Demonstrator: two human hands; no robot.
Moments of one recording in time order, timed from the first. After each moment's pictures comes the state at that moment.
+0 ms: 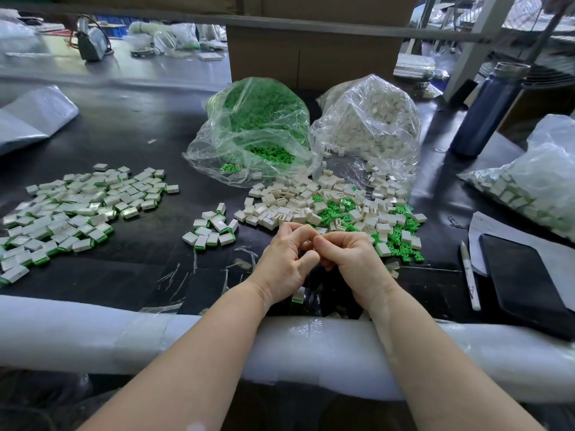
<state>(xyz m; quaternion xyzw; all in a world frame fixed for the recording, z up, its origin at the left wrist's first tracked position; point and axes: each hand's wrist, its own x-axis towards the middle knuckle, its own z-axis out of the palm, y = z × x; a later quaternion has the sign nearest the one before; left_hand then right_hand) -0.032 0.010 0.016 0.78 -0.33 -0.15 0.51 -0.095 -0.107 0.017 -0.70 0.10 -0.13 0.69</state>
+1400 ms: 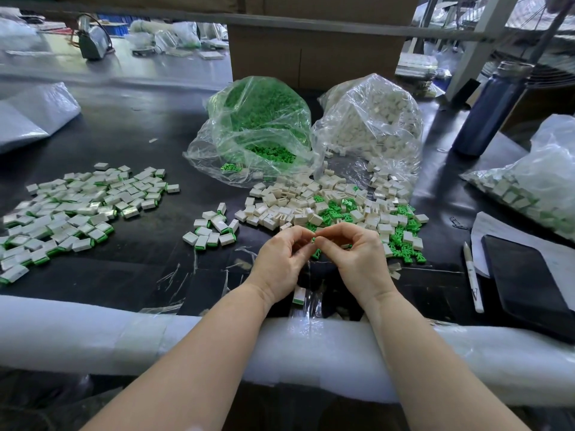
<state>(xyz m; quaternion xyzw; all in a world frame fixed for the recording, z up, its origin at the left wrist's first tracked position) -0.027 0.010 0.008 0.77 -0.31 -0.11 0.55 -0.092 -0.107 0.014 -0.79 0.14 -0.27 0.54</state>
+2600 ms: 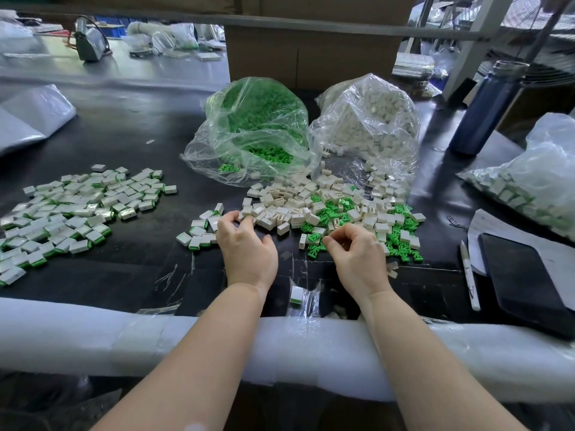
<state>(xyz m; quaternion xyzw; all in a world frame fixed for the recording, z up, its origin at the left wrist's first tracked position) -0.013 0.017 0.005 0.89 -0.09 0.11 0.44 -0.091 -0.113 0.008 -0.86 0.22 -0.25 0.39</state>
